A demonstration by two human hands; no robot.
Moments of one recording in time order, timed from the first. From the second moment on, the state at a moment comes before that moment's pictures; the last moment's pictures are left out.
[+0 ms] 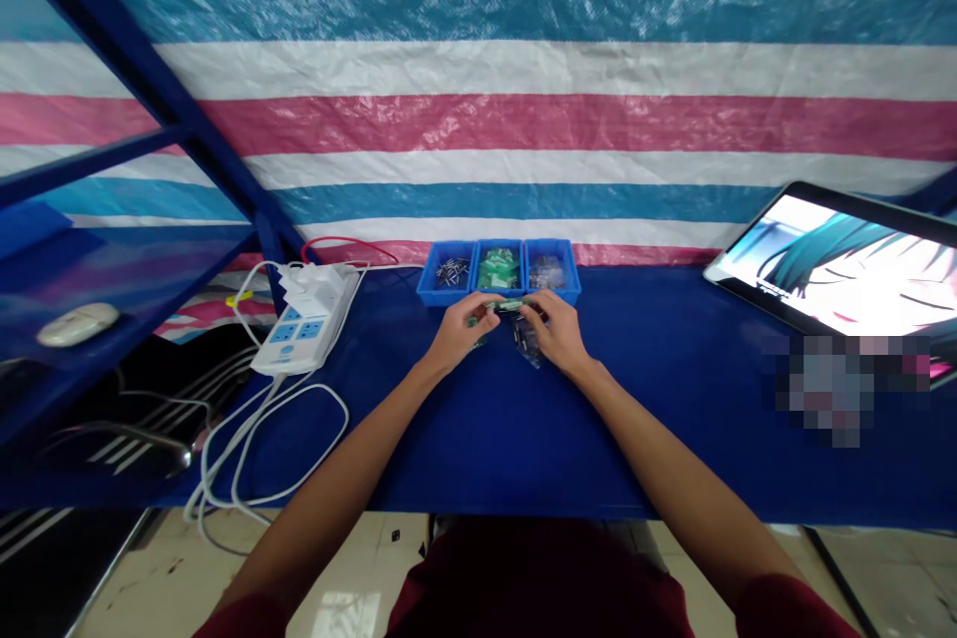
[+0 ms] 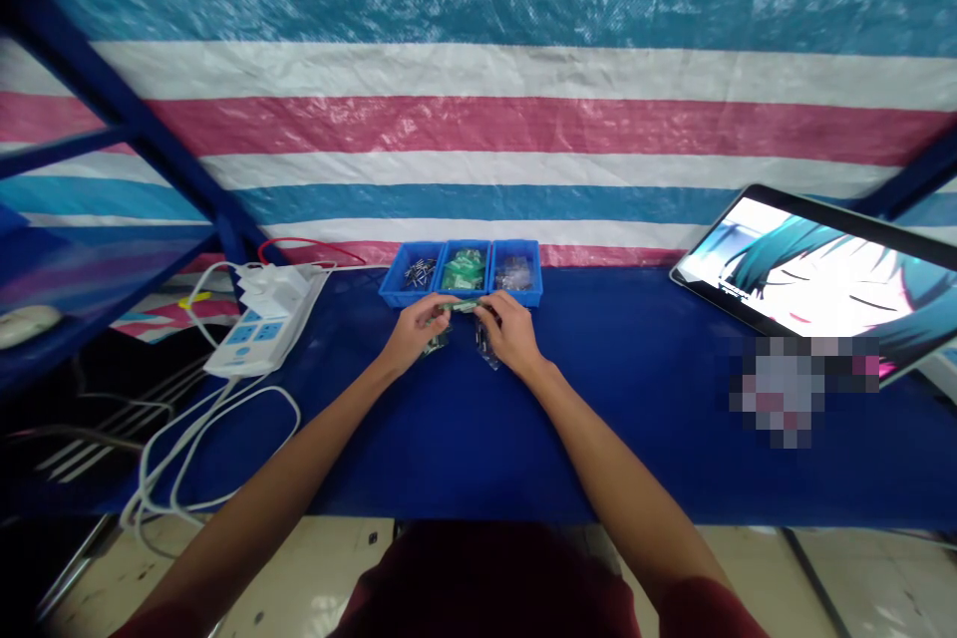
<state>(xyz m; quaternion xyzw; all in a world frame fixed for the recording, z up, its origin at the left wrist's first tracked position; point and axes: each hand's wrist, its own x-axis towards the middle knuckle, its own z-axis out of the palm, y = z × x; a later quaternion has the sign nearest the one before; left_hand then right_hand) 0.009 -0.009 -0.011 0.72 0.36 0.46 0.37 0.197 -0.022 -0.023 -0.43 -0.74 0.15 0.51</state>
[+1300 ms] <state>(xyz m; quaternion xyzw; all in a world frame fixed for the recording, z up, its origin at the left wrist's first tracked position) 0.009 -0.009 -0.016 0.72 0.44 0.47 0.25 0.195 -0.026 -0.026 -0.44 -0.70 0.22 0.52</state>
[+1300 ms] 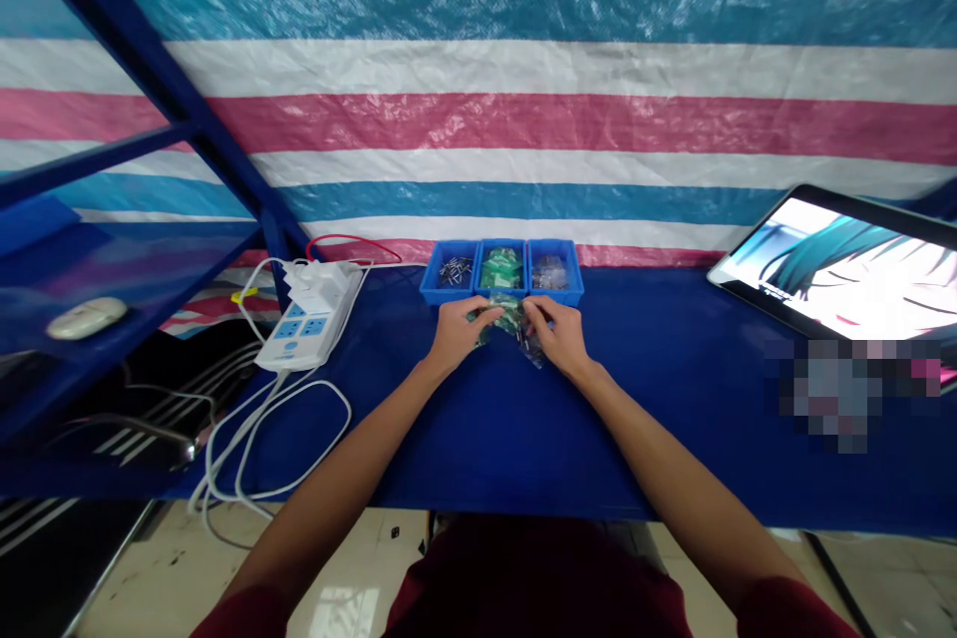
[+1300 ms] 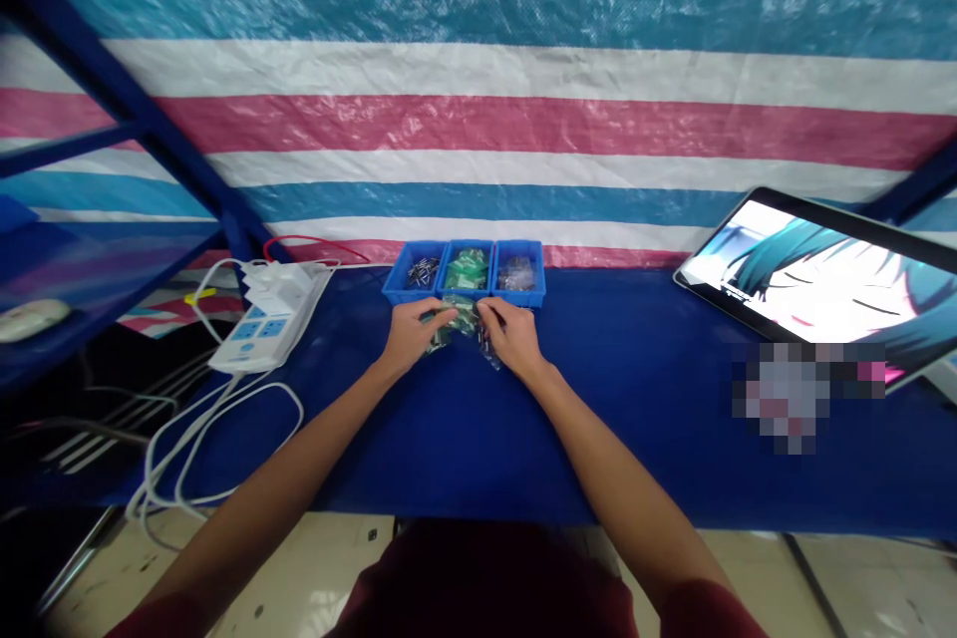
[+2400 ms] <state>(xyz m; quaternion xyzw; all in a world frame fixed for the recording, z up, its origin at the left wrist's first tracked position) -0.048 -0.029 -0.045 0.90 0.43 0.05 0.08 0.219 -0.047 -0.049 -0.52 -0.84 0.06 0.13</state>
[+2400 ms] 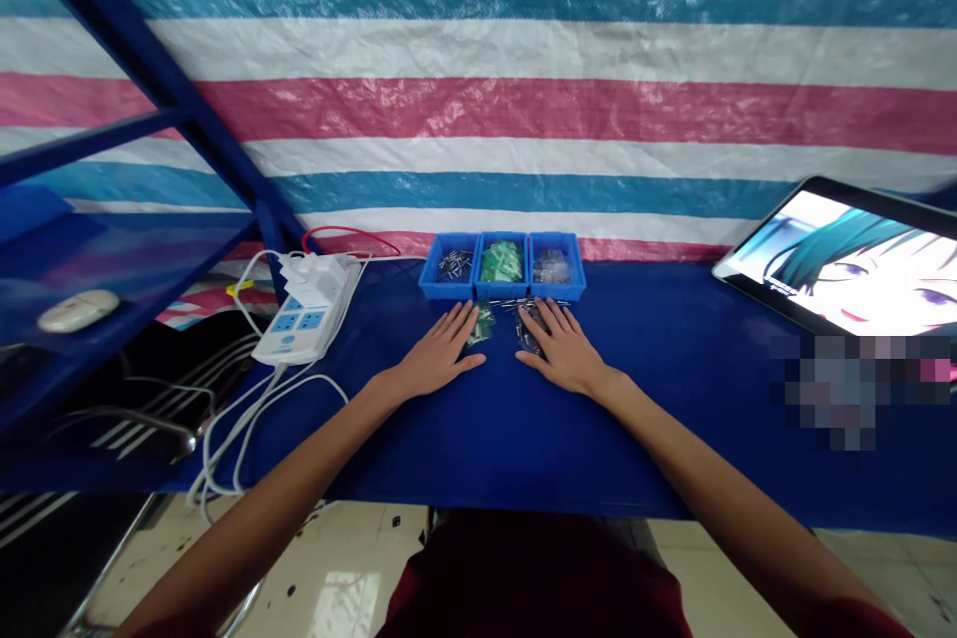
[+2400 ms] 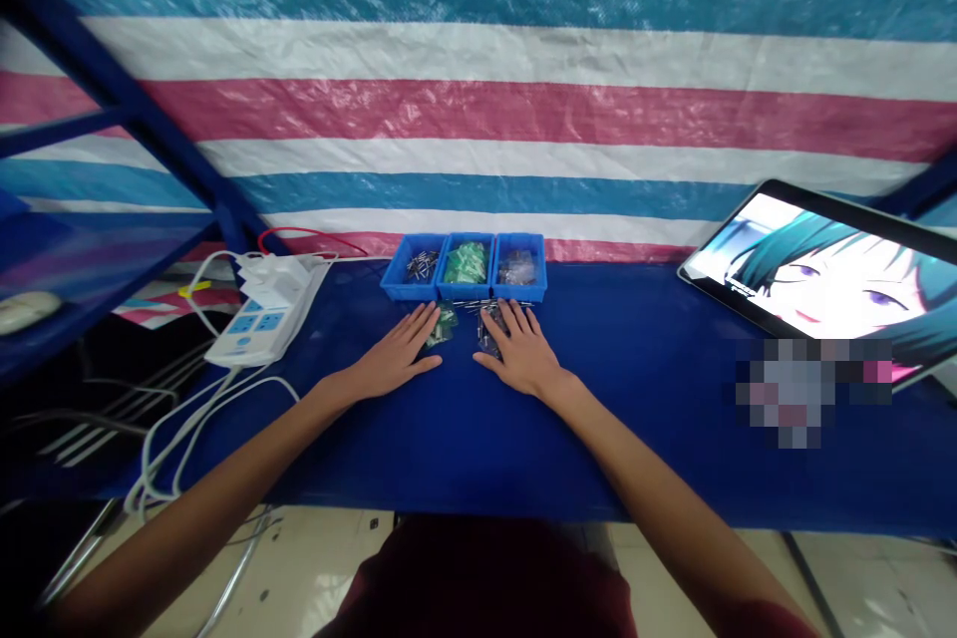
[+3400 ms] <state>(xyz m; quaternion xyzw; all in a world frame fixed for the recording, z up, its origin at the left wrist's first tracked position) -0.011 -0.030 -0.039 0.88 0.45 0.08 0.11 0.185 -0.059 -0.052 -0.63 -0.76 0.04 0.16</state>
